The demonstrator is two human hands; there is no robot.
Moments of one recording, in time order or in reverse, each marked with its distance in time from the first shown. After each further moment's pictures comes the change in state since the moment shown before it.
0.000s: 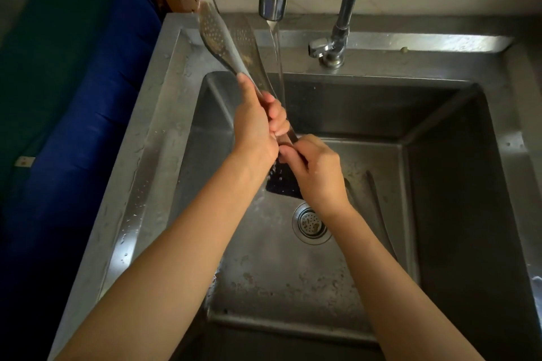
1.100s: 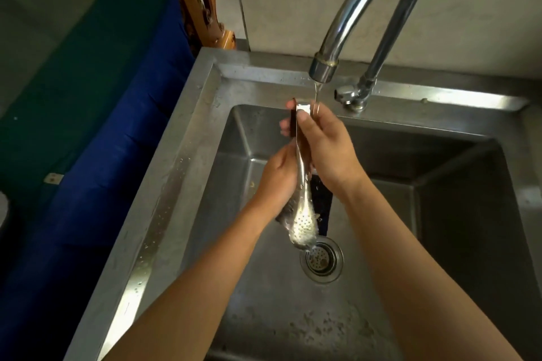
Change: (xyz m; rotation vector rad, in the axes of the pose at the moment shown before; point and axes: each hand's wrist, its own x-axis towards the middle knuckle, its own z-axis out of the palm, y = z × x) left_hand 0.005 -0.009 -0.036 0.704 -0.200 0.297; right_hand 0.086 -0.046 -0.001 0.693 -0.170 0.190
